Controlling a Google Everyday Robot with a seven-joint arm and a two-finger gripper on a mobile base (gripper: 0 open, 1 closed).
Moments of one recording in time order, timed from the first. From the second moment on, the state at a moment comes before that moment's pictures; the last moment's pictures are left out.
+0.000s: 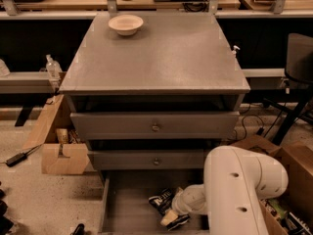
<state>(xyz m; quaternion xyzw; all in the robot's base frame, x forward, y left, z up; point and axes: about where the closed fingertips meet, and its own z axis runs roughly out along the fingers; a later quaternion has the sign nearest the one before) 0.543 -0.088 0.146 -0.49 0.84 0.09 0.21</state>
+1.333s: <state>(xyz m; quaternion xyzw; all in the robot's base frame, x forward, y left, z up) 0.539 -0.083 0.127 -0.49 0.84 0.10 0.20</state>
